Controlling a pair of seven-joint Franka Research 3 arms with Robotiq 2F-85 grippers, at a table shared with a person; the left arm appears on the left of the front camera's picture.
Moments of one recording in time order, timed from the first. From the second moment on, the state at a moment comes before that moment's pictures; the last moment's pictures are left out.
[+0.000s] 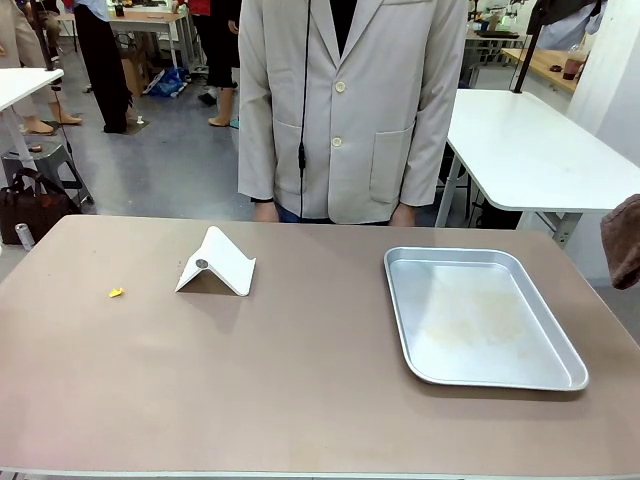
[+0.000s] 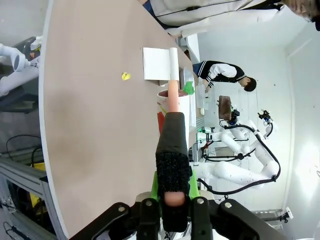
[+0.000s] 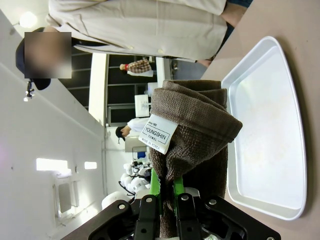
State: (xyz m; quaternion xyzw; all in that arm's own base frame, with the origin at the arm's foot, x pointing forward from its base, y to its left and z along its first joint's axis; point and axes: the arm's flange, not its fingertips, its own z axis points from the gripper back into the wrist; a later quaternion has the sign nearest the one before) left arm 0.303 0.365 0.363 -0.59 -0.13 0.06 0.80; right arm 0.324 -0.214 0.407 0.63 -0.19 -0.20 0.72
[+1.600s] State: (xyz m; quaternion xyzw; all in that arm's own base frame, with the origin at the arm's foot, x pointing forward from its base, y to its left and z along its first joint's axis) left arm 0.396 0.261 0.351 -0.46 -0.11 0.08 0.88; right arm 0.324 -0.214 0.407 0.63 -0.19 -0.20 0.72
